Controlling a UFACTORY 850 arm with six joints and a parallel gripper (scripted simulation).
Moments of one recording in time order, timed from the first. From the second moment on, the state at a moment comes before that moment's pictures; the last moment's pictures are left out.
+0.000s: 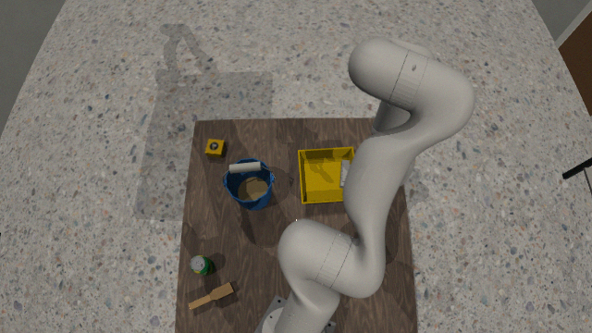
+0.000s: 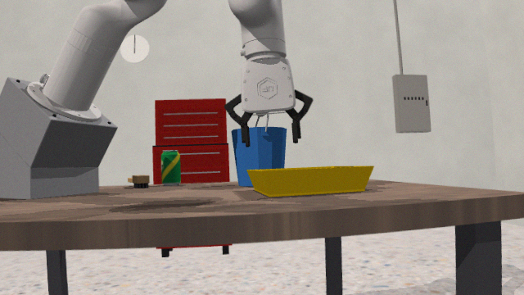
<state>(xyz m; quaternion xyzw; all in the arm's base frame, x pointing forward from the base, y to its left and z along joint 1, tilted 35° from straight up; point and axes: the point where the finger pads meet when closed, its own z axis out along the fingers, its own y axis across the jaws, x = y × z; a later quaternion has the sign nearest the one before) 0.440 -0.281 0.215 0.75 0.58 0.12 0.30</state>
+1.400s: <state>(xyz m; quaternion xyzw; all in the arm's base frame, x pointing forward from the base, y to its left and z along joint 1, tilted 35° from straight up) 0.530 -0.162 0.255 0.30 0.90 0.03 0.30</state>
